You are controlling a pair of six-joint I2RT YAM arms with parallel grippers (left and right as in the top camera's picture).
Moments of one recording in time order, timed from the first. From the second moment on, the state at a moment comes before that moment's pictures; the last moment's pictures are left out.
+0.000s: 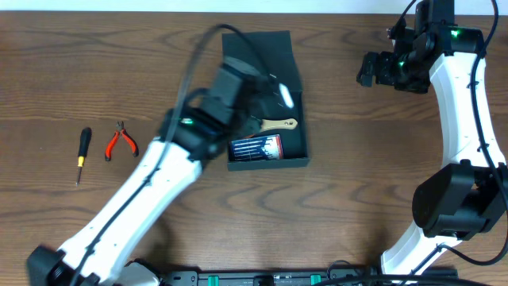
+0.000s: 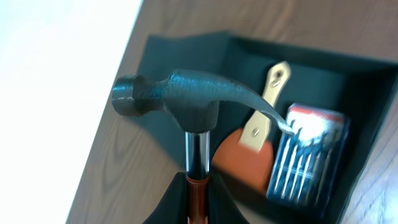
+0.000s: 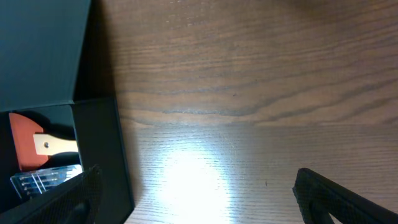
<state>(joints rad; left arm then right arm) -0.64 1.52 1.39 -0.69 -0.08 0.72 -0.09 1.92 1.85 -1.19 -0.18 0.05</state>
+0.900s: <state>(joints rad) -0.72 1.86 1.39 -0.63 -0.05 0.77 -0.09 1.92 1.85 -1.21 -0.18 0.05</state>
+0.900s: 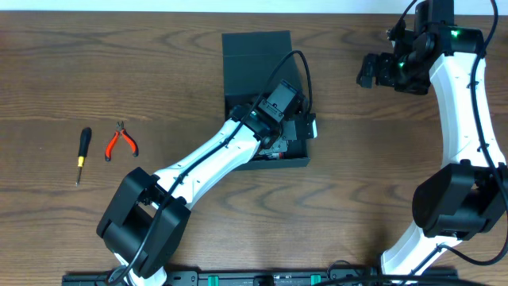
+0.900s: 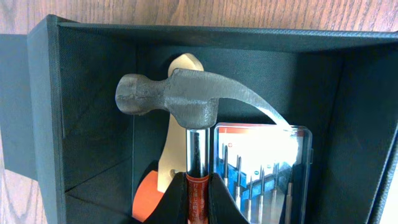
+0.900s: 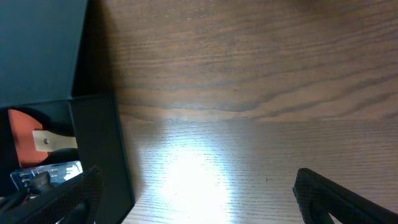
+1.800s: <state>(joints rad) -0.76 1.94 1.39 -0.64 0.02 0.77 -0.09 1.92 1.85 -1.21 -0.18 0.05</state>
